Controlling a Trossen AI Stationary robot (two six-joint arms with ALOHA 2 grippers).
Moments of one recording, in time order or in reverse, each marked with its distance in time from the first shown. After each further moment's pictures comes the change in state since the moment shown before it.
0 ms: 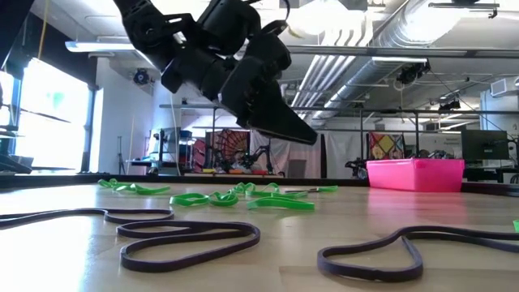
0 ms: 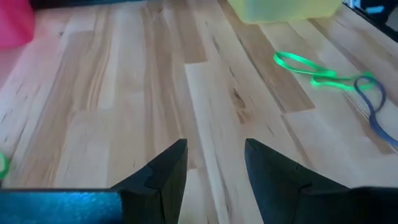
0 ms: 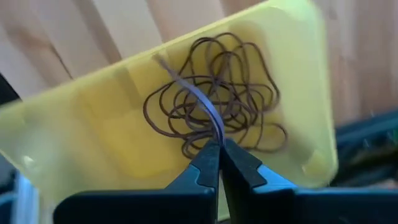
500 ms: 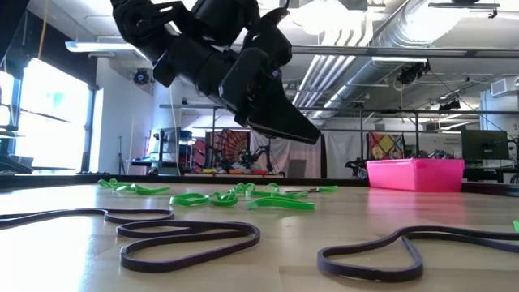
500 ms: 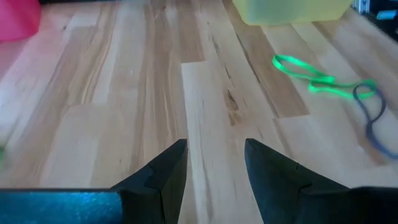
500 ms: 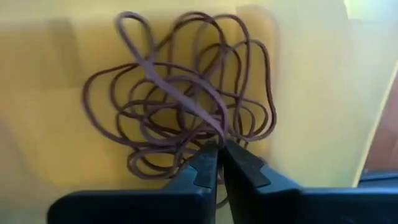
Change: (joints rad) left arm -0.059 0.000 0.000 0.001 -0.108 -0.074; right arm 0.034 0.000 -0.205 0.175 0.026 -0.268
